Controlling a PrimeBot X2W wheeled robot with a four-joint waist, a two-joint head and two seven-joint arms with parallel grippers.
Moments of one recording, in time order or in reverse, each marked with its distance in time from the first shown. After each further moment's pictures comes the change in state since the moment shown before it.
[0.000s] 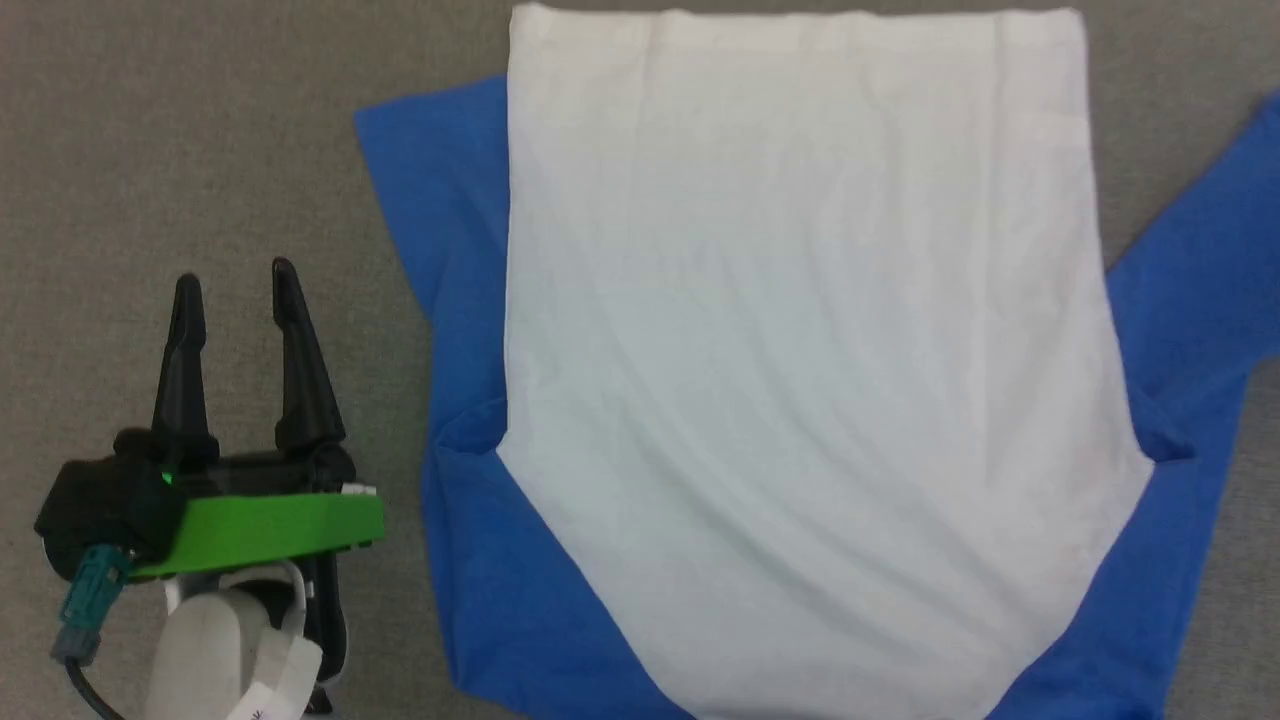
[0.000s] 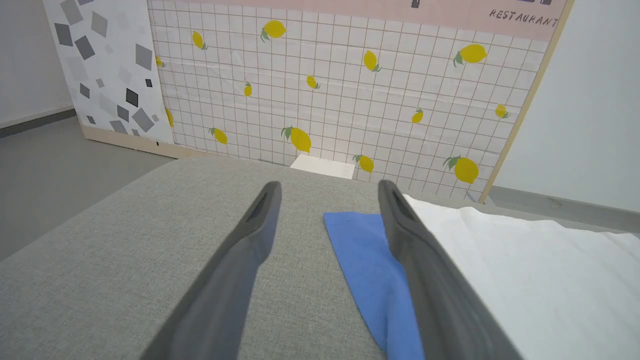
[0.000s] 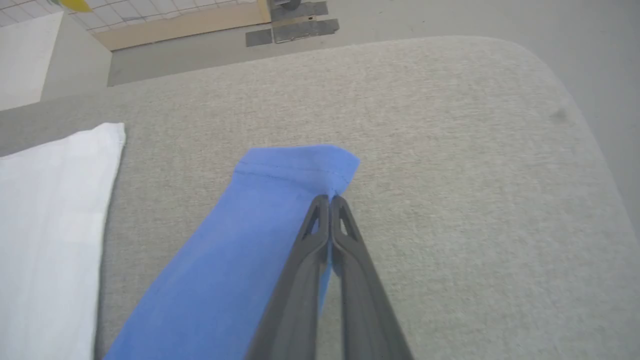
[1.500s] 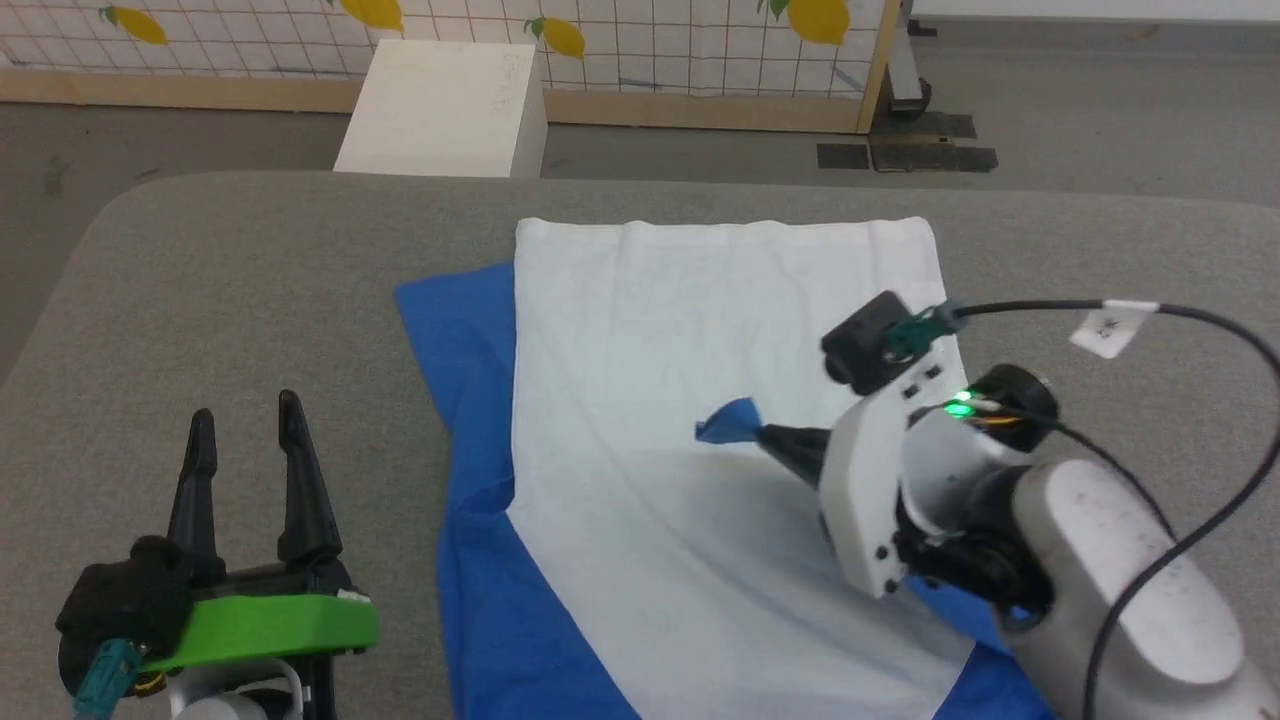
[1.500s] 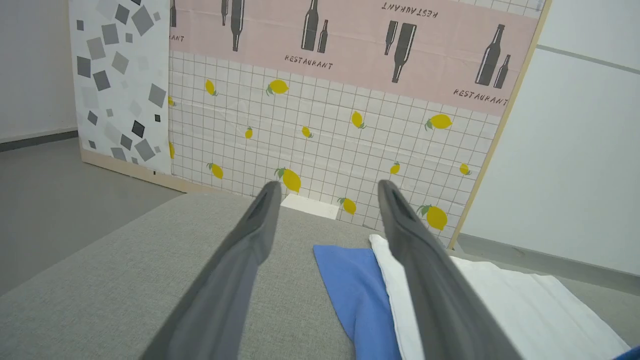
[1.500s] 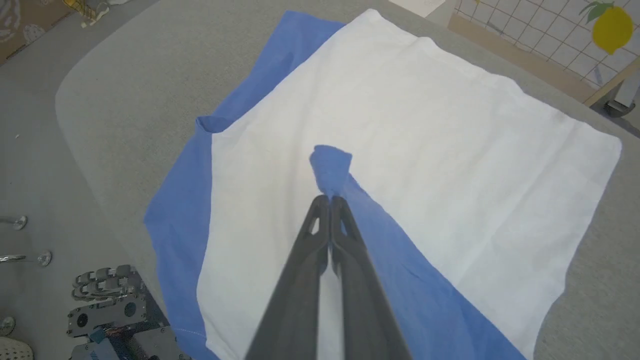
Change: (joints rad) left arm 0.176 -0.007 0.031 0.021 -0.021 -0.009 0.000; right arm 0.367 0.193 0.822 -0.552 0.302 0.000 0.107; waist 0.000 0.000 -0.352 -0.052
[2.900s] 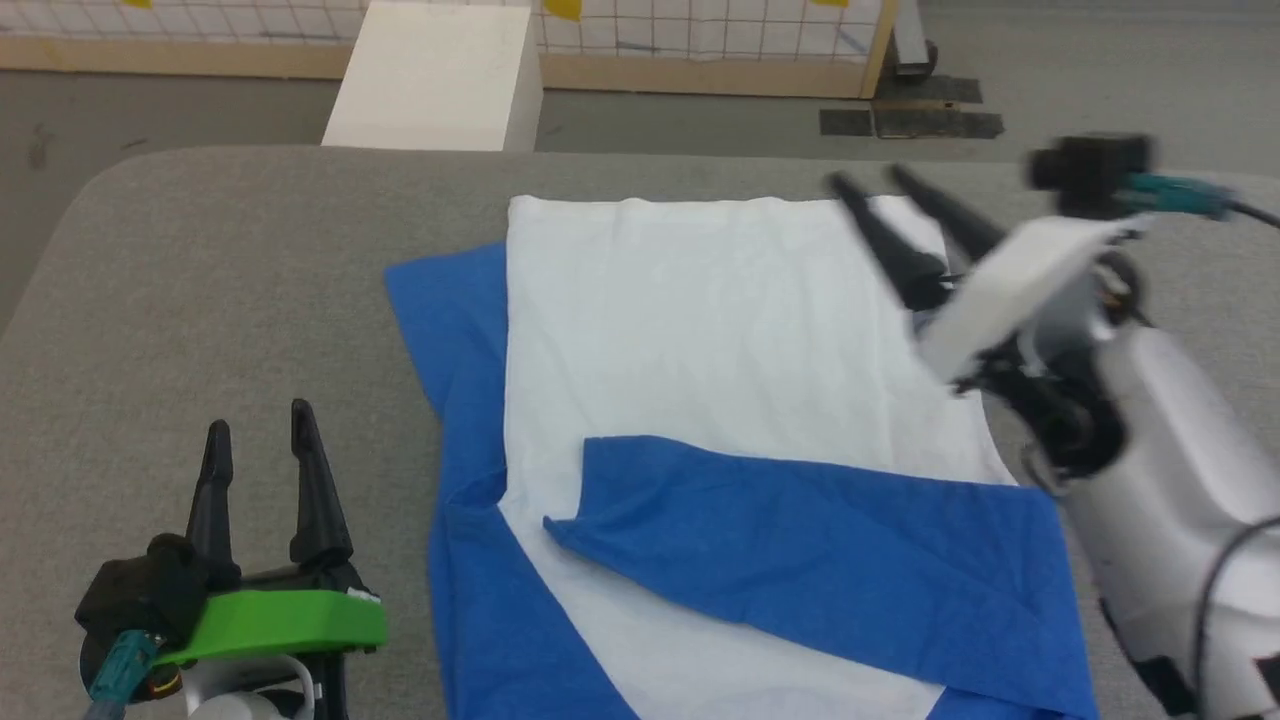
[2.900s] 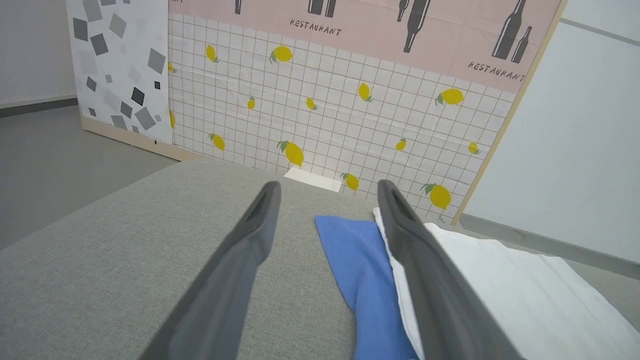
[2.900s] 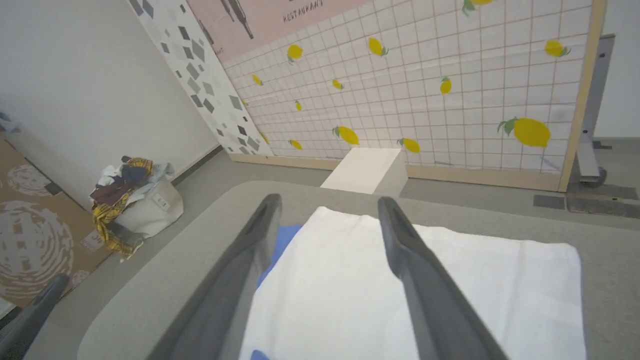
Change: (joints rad) left arm -0.015 0.000 -0.019 0.055 -0.033 0.022 0.000; right arm -0.203 0.067 -0.145 0.354 0.198 0.000 -0.612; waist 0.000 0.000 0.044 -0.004
